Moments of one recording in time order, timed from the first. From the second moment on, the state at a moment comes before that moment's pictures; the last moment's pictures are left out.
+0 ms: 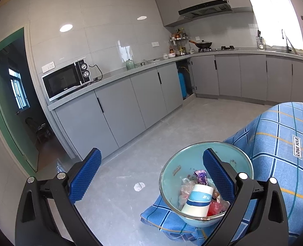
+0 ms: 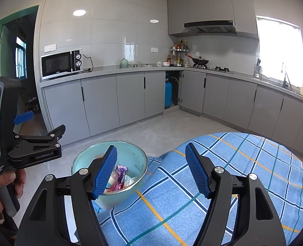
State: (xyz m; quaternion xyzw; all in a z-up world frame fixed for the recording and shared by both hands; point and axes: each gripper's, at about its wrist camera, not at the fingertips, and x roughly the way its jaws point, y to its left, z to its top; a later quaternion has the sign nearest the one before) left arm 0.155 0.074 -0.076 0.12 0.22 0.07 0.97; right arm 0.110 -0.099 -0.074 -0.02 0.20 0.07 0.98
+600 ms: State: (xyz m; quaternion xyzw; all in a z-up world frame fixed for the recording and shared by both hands) left arm 0.153 0.072 -0.075 0.11 0.22 0.07 0.97; right arm 0.102 -0.109 -0.071 0.00 0.18 0.06 0.98
